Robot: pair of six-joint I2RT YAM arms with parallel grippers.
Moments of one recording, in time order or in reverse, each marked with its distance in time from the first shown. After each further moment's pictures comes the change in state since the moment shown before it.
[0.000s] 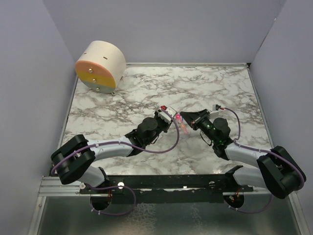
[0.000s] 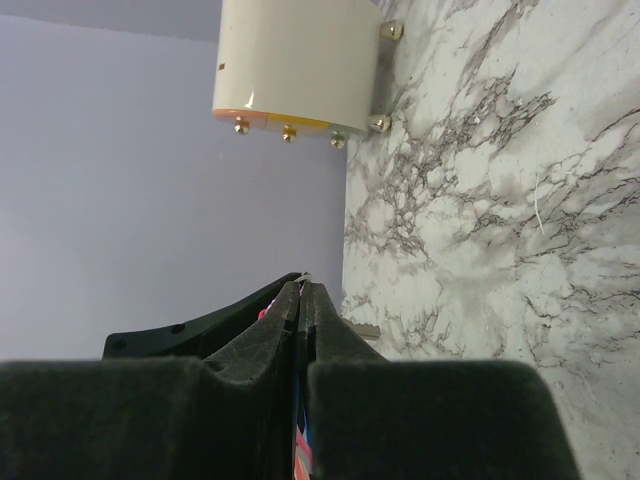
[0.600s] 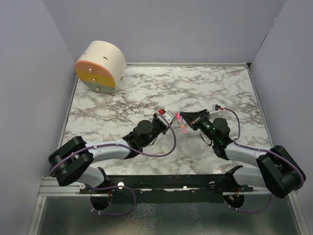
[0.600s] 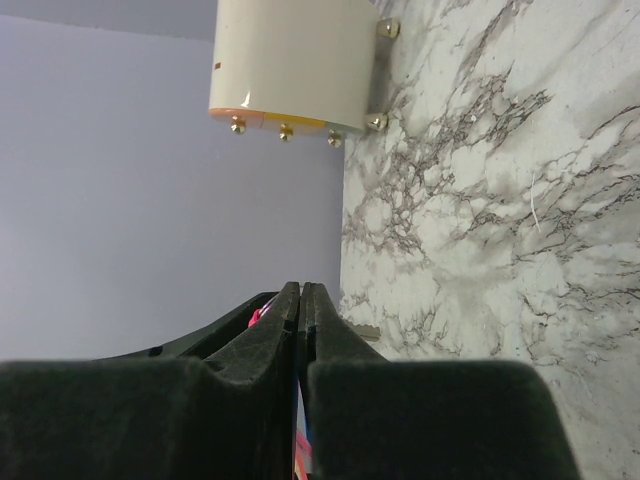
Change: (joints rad) left arm 0.000 -0.032 -0.069 0.117 0.083 0.063; right arm 0.000 0.008 0.000 0.001 0.000 0.001
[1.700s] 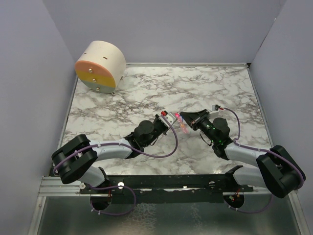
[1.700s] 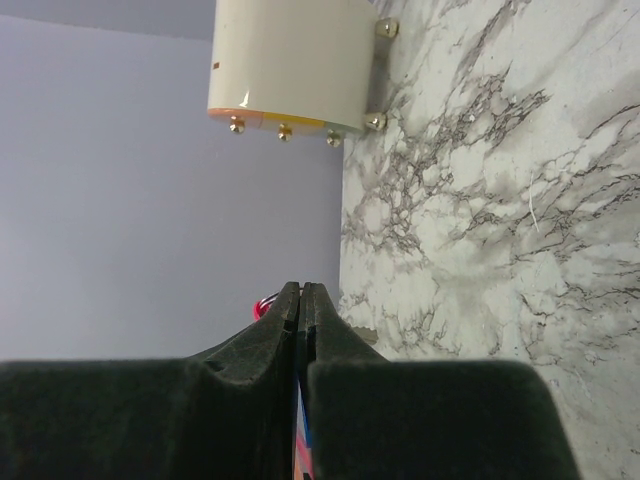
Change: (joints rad) left arm 0.000 0.042 0.000 0.050 0.037 0.044; right arm 0.000 0.003 0.000 0.000 -0.002 0.000
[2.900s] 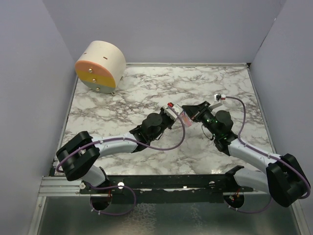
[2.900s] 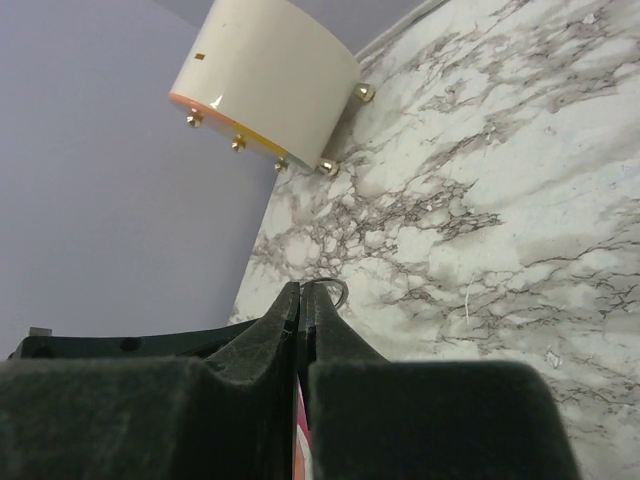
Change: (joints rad) left arm 0.000 0.055 0.164 -0.159 -0.056 -0.040; right arm -0.008 -0.102 0.141 -0.205 0.000 -0.417
